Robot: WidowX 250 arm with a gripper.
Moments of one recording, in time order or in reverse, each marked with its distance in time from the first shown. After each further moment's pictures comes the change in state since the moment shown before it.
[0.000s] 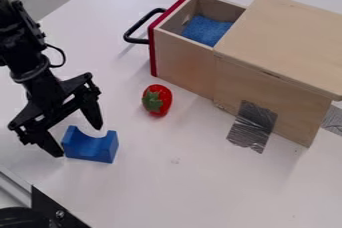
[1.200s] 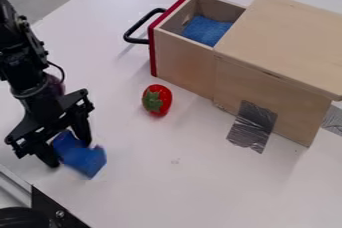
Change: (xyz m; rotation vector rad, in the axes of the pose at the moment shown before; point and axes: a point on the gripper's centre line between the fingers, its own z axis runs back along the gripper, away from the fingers) arm 0.010 0.017 -0.019 0.077 -0.063 0.031
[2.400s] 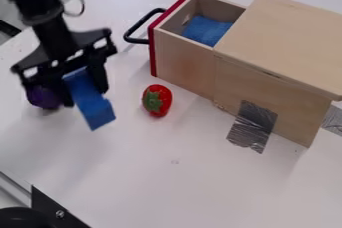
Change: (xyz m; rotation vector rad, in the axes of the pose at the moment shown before) arm -0.023 -0.053 0.090 -0.081 -0.059 -0.319
